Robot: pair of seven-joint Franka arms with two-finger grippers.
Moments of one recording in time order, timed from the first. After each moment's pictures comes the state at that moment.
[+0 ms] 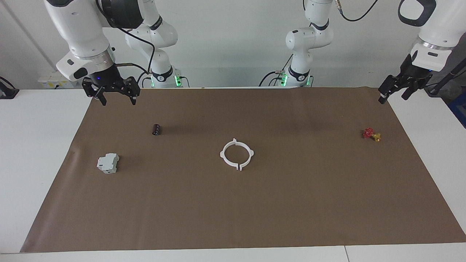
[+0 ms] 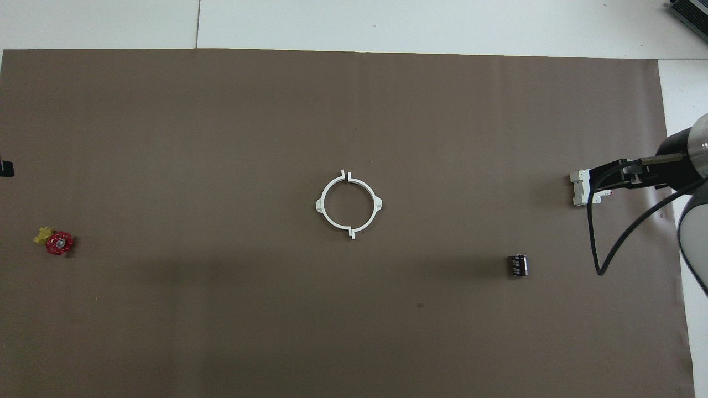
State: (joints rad) left arm 0.14 -0.07 0.00 -1.68 -0.03 1.73 0.02; right arm 0.17 -0.01 -0.14 -1.62 -0.06 1.60 0.02
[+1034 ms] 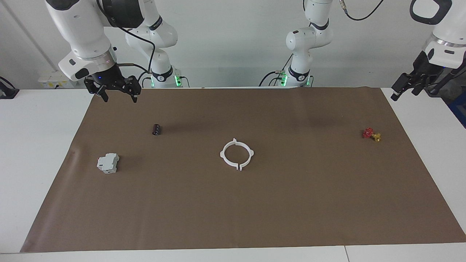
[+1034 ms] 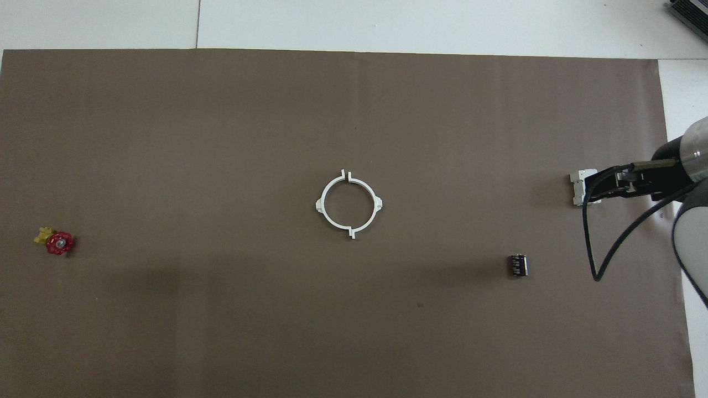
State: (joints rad) left arm 0.19 -0.07 0.04 -1.68 -0.02 1.71 0.02; right arm 0.11 -0.01 -0.05 -1.62 -0.06 1.54 0.07
